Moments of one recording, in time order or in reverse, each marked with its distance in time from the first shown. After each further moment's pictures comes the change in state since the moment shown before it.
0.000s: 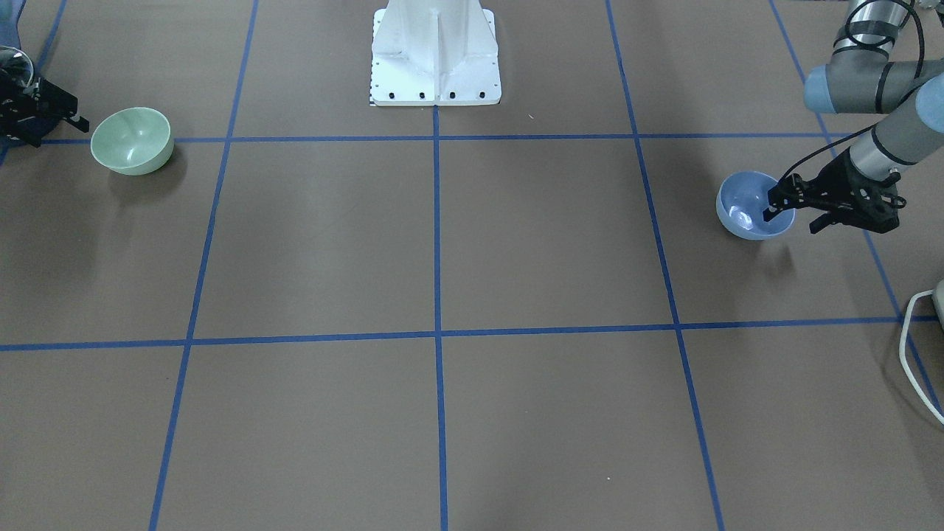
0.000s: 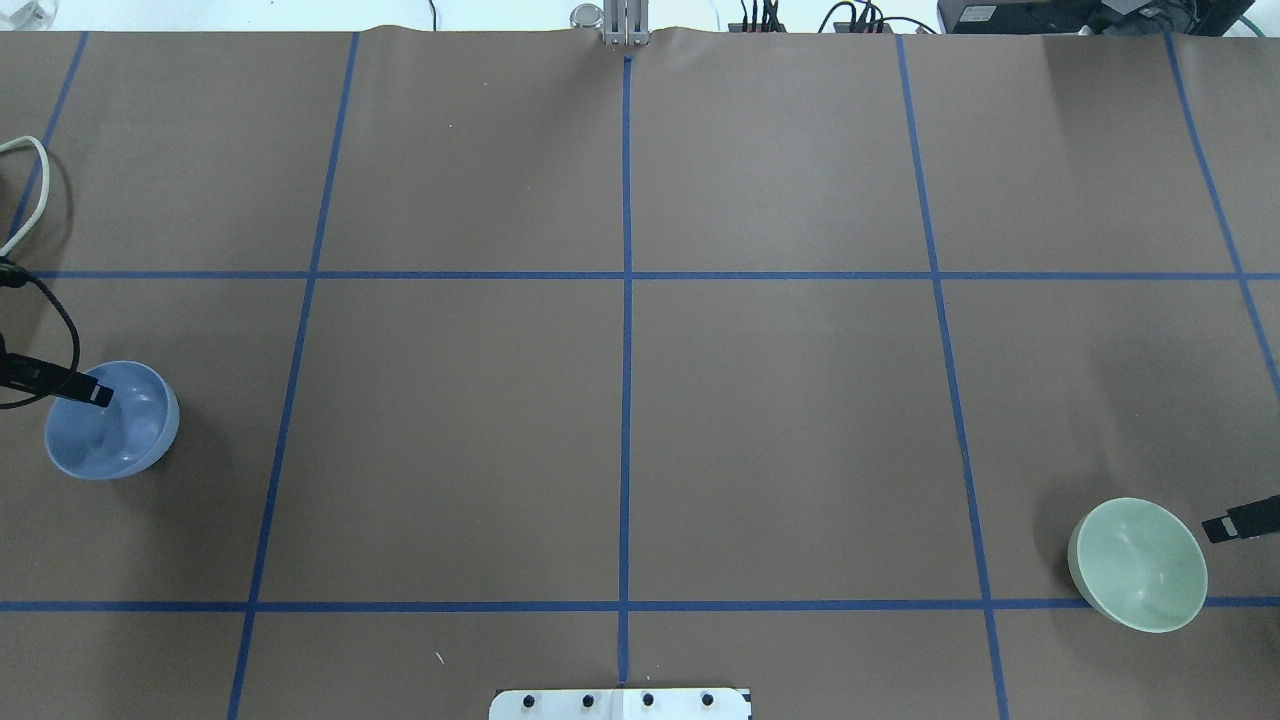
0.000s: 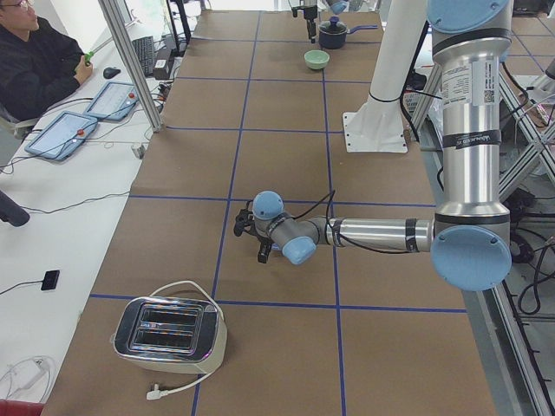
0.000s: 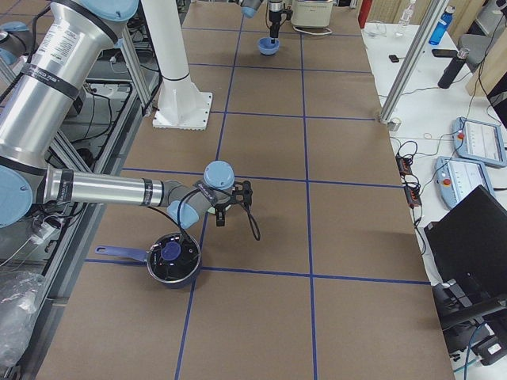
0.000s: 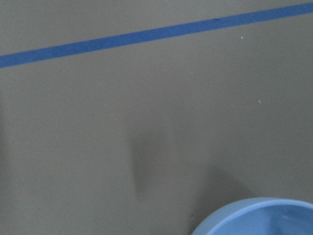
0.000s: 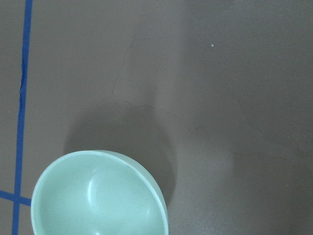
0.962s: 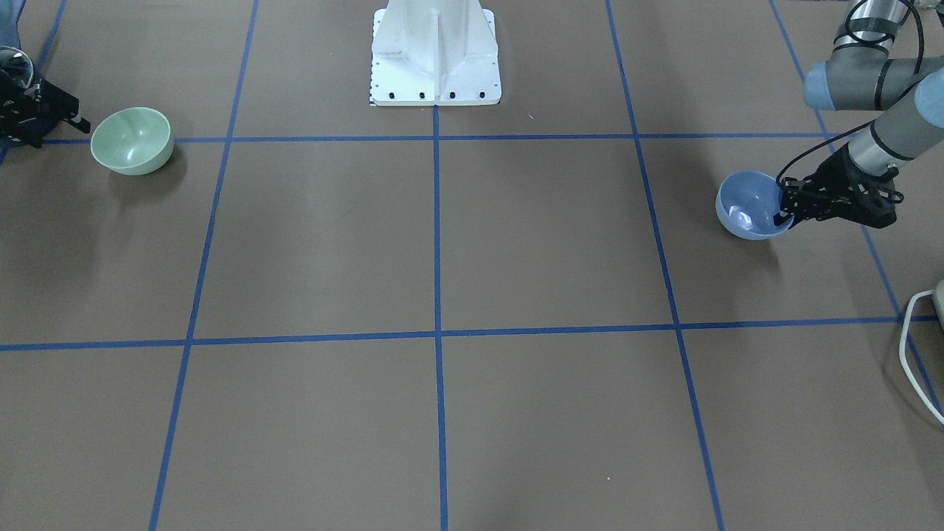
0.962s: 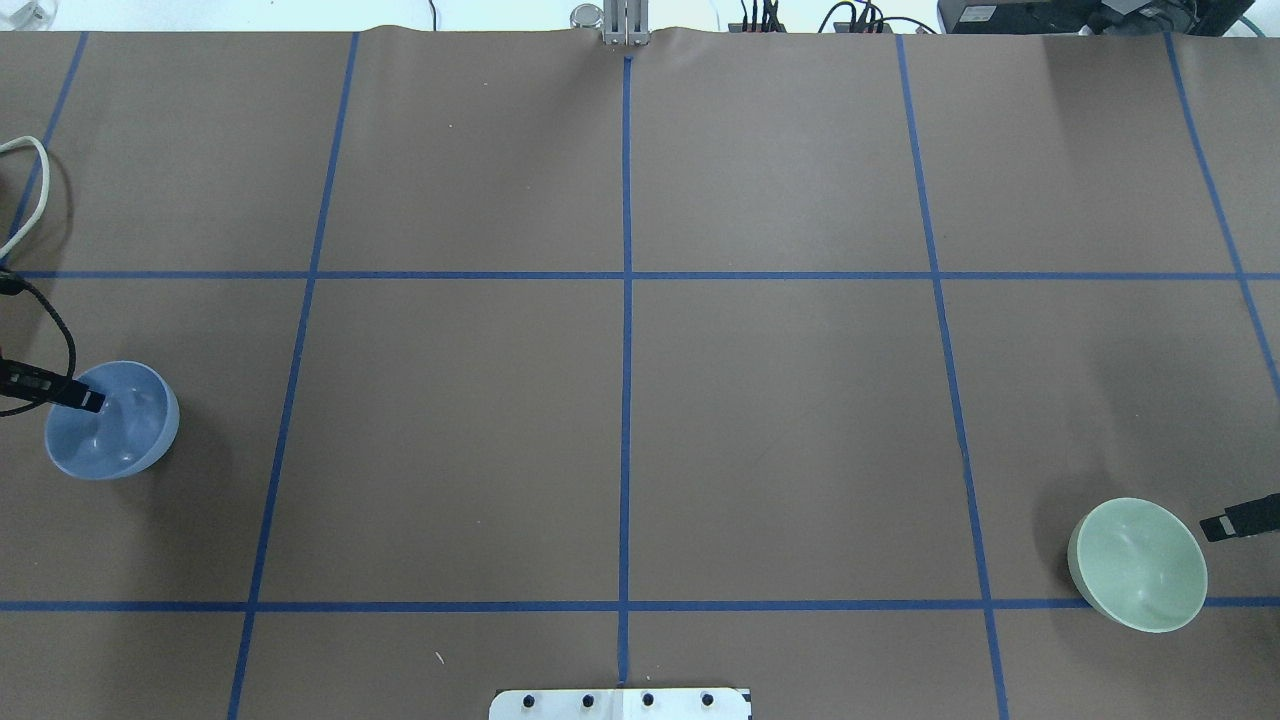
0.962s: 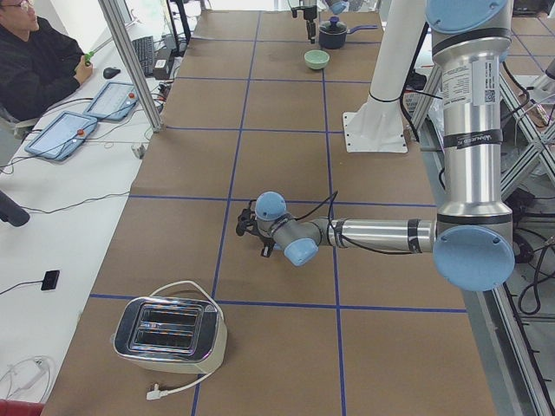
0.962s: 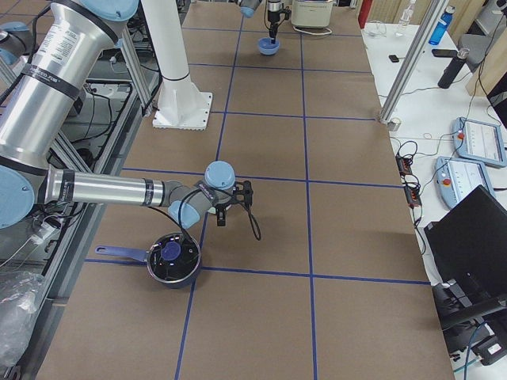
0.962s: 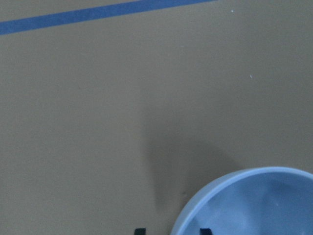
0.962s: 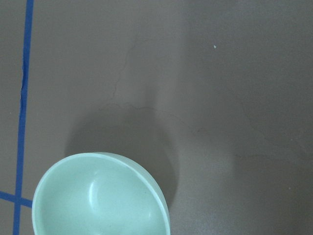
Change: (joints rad) left arm 0.004 0.004 -0.004 -0.021 -0.005 -0.005; right arm 0.000 0.006 -0.004 0.001 0.002 0.000
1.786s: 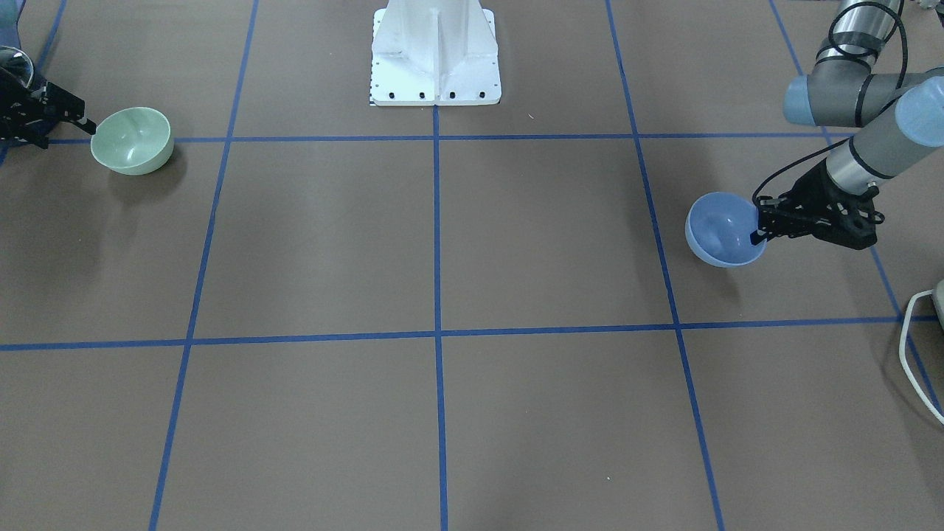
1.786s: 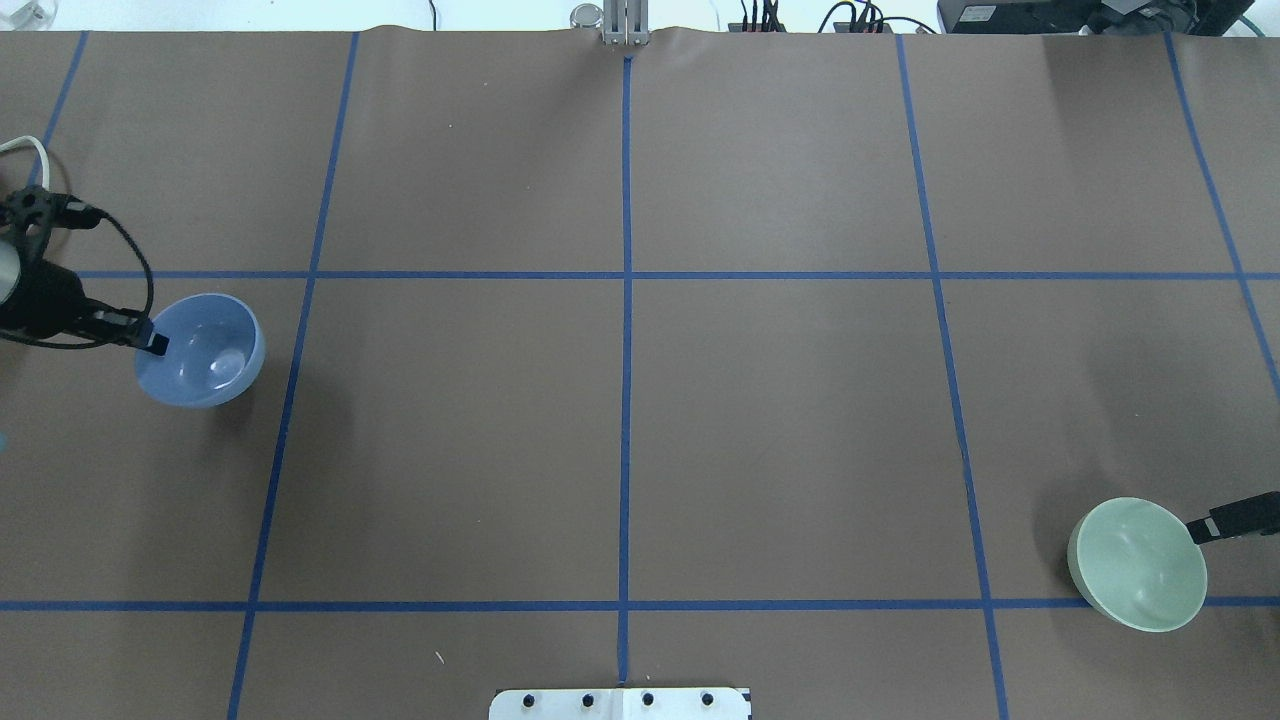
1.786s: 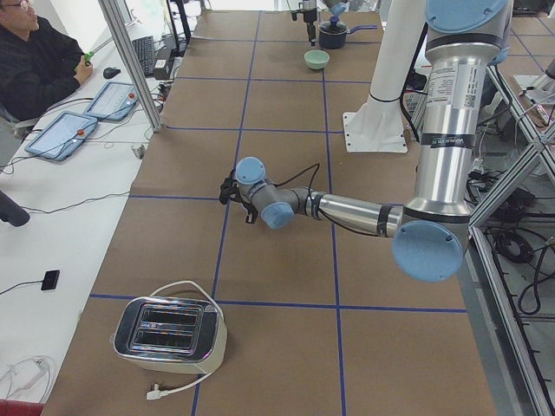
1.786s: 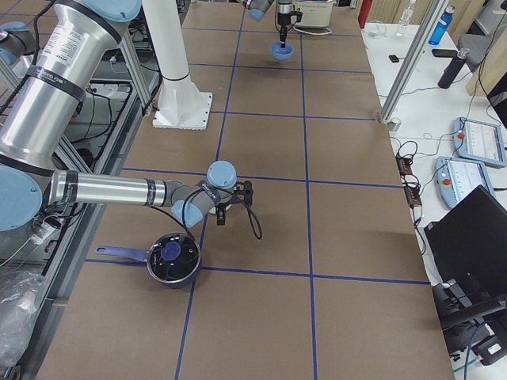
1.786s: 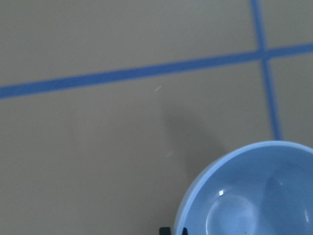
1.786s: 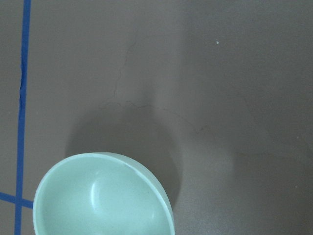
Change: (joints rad) left arm 0.006 -0.221 -0.085 0.244 -0.028 -0.153; right arm -0.046 0.018 -0.015 0.001 -0.016 0.047
